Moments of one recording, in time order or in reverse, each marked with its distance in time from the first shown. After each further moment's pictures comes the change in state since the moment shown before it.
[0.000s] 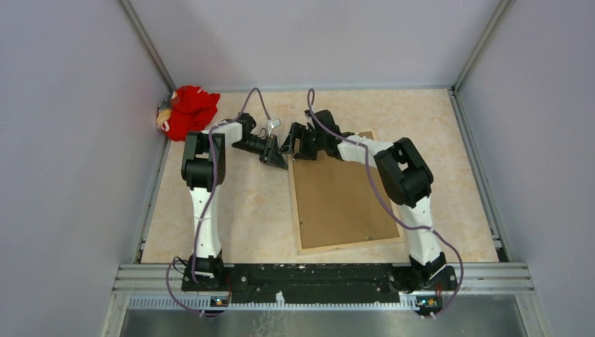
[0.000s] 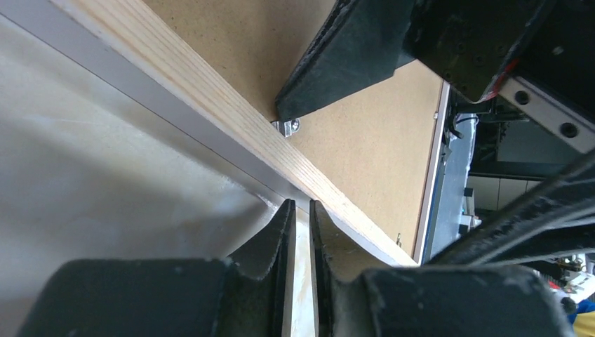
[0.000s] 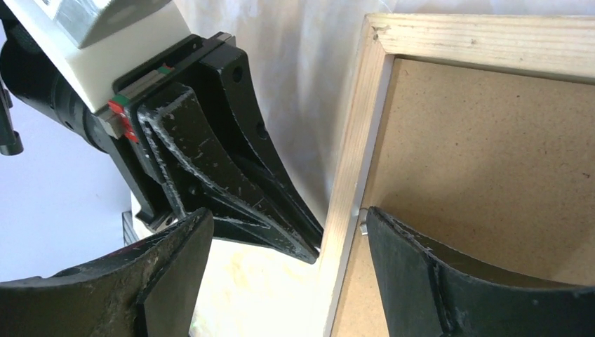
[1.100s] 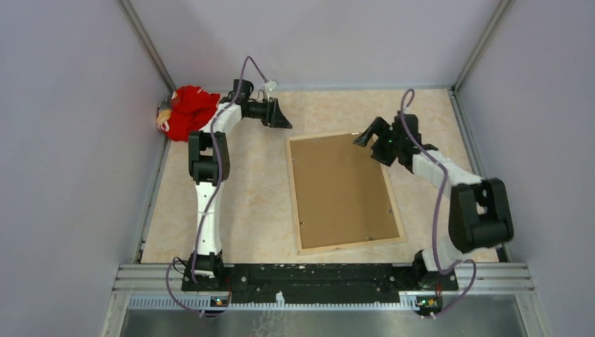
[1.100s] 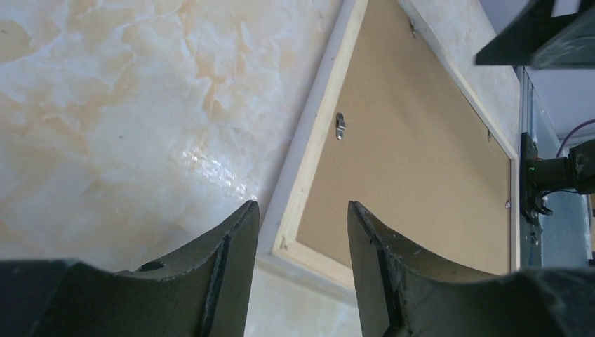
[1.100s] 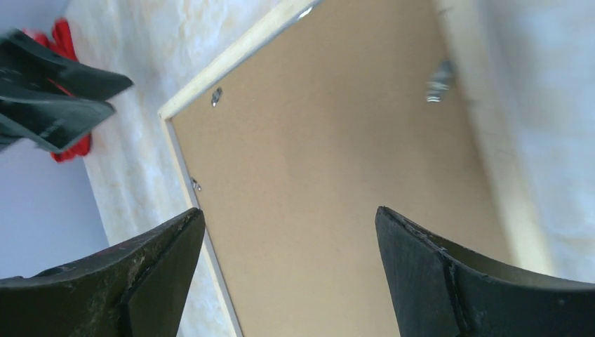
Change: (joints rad) left arm 0.032 0.152 0.488 0.200 -0.037 -0.164; right arm -0.381 -0.557 -0.505 -0.159 0.160 0.016
